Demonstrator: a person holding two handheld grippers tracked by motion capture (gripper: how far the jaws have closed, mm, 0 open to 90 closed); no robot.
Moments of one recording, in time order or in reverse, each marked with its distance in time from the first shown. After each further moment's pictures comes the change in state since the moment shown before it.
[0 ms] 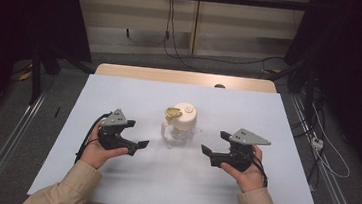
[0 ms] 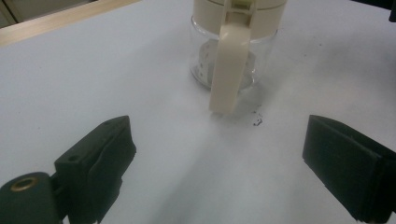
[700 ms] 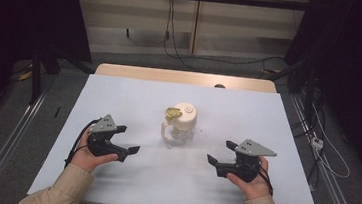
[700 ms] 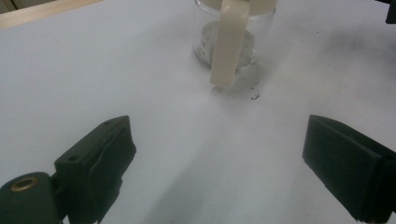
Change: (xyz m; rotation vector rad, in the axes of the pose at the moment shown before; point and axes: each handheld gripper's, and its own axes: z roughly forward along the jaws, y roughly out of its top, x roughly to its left) left arm 0.001 -0.020 -0.023 0.004 0.002 -0.017; right arm -0.002 -0.025 -0.017 0.025 -0.015 -0.002
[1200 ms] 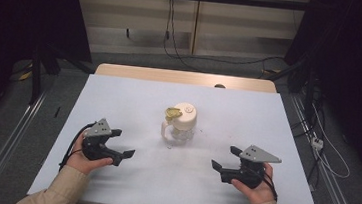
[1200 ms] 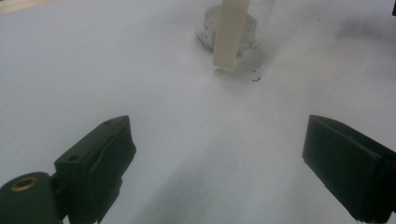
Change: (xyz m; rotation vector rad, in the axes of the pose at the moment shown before) left arm 0.001 -0.013 -0.010 0.019 0.005 -0.006; right arm -0.003 -0.015 -0.012 0.015 -0.014 0.009
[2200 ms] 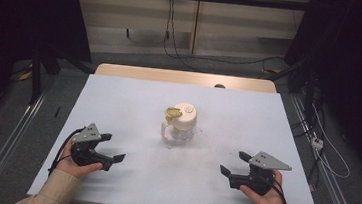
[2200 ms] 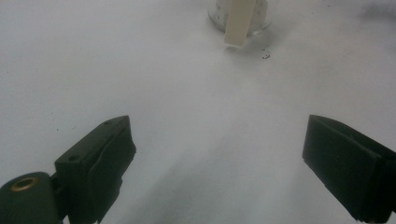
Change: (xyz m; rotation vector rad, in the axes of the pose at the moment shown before) left arm 0.003 -0.019 -0.020 0.008 0.031 -0.018; right arm -0.009 -0.015 -0.019 0.003 -0.029 0.003
